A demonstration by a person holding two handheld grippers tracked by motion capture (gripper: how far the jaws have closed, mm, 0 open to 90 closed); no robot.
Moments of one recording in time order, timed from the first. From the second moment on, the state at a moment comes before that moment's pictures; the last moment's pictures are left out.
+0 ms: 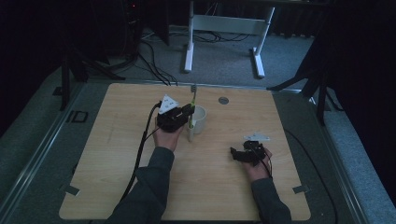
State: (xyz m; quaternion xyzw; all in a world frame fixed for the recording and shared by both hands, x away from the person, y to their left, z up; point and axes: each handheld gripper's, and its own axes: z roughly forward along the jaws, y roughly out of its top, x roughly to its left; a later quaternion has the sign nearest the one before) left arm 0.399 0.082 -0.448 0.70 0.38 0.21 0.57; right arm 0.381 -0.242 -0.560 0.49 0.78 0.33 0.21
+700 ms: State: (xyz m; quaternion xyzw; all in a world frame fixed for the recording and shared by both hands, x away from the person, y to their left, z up) left arm 0.383 0.072 -0.461 0.73 0.37 0.24 0.51; right arm 0.381 -0.242 -0.560 0.49 0.78 0.33 0.21
